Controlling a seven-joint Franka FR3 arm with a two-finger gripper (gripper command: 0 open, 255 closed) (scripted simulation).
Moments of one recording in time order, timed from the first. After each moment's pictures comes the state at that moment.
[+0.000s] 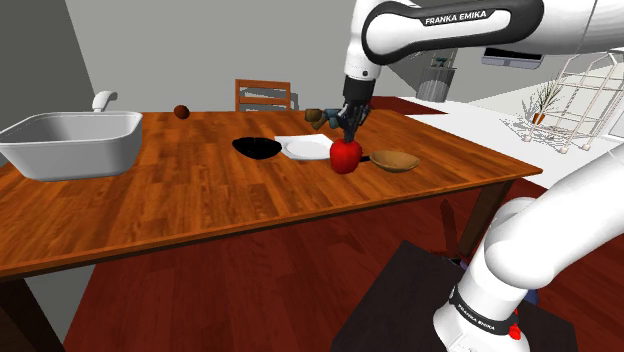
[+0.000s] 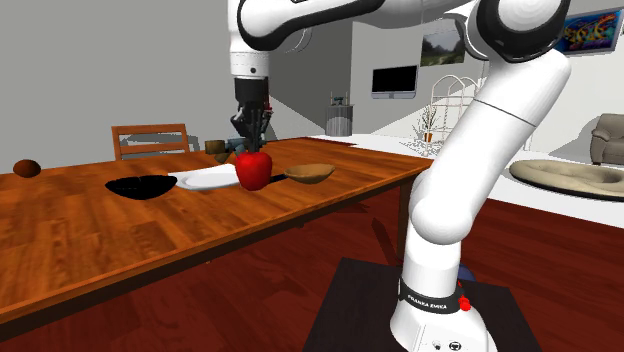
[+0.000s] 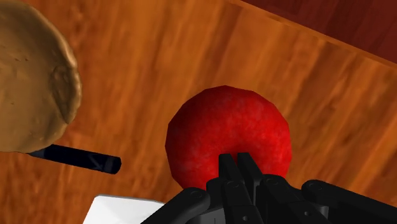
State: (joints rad) arm -0.07 -0.44 0.06 -2.17 -0.06 1.80 0.12
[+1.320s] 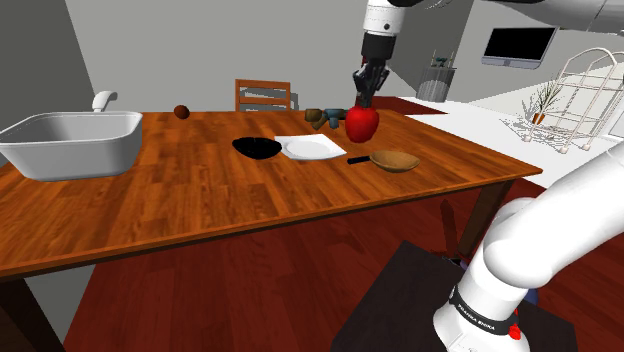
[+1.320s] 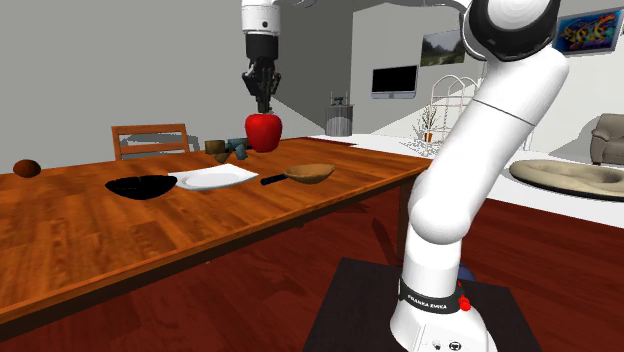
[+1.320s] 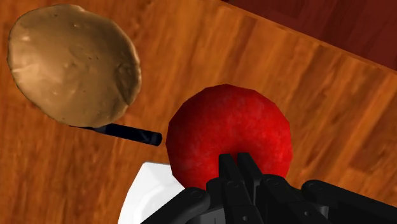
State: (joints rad) arm -0.09 -0.43 0.01 -1.91 -0.08 1.57 0.03
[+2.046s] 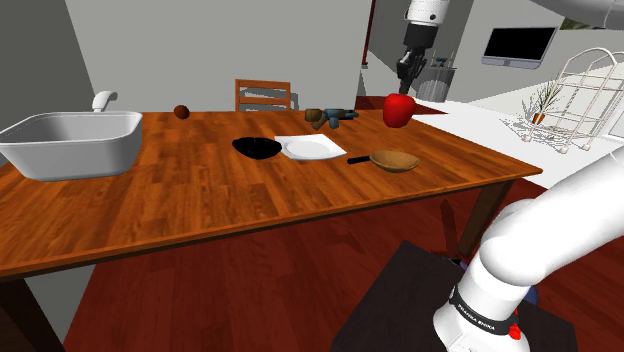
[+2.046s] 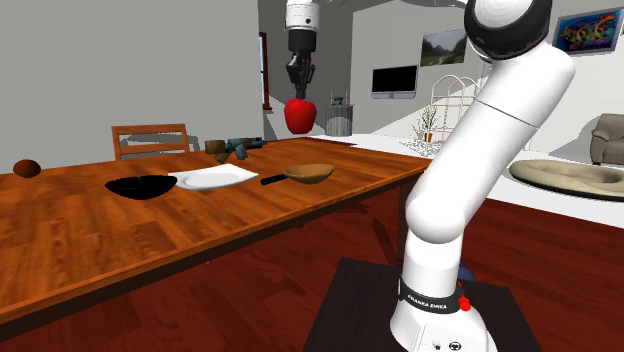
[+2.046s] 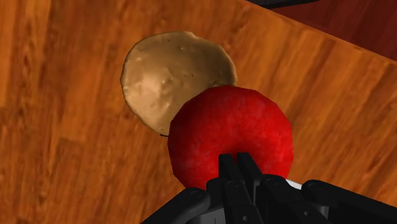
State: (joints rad) arm -0.17 -0.45 -0.19 -1.83 -0.14 1.49 -0.23
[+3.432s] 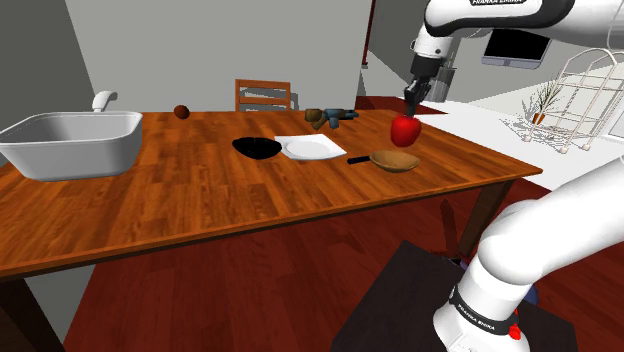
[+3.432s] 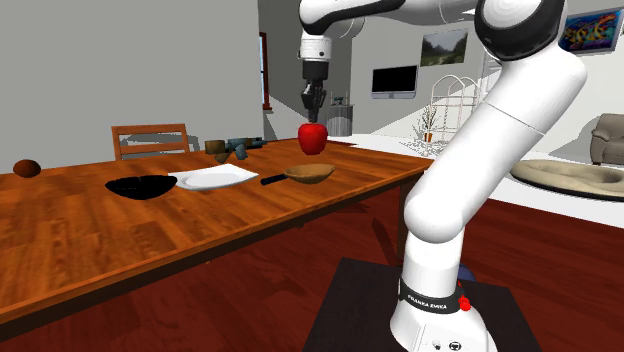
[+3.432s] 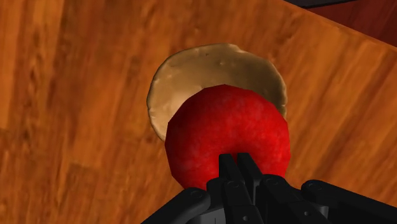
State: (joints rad) arm -0.20 -0.51 -0.27 -2.05 -0.18 1.66 -0.32
